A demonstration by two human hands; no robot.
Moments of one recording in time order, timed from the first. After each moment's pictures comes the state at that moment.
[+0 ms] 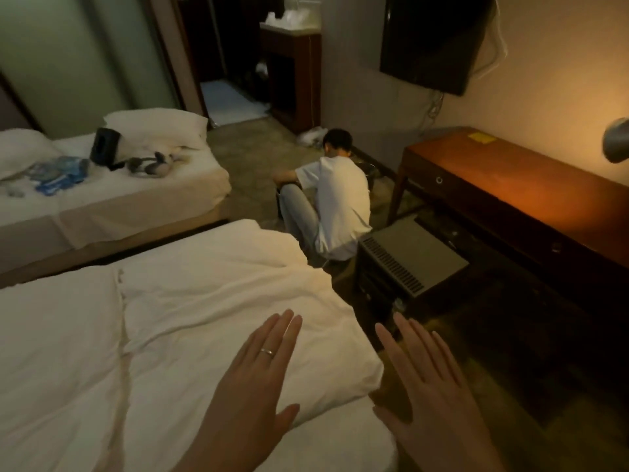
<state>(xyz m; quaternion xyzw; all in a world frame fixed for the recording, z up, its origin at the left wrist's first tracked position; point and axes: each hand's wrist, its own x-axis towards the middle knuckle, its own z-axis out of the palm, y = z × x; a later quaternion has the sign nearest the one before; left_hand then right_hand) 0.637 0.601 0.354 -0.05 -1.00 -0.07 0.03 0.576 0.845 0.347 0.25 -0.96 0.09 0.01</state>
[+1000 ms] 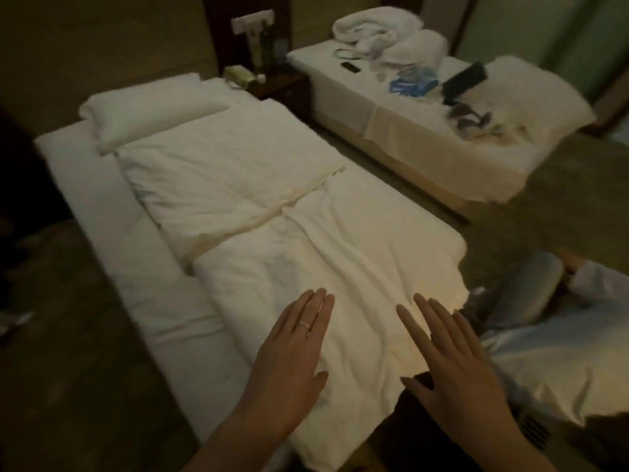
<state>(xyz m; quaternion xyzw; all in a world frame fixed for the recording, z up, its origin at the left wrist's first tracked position) 0.396 0.727 0.310 0.56 -0.82 -0.08 0.11 0.149 0.737 0.320 0.79 -0.61 0.03 -0.03</state>
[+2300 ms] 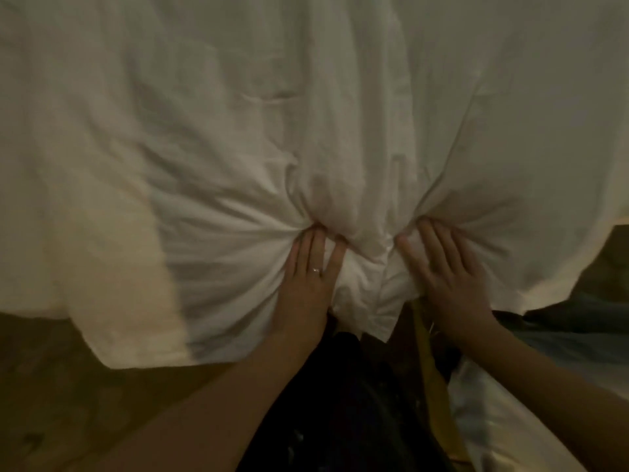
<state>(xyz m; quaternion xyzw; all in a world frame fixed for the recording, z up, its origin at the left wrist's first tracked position) 0.067 0.604 -0.180 0.80 -0.59 -0.12 0.00 -0.123 0.449 -0.170 0.97 -0.24 -0.03 -0.03</state>
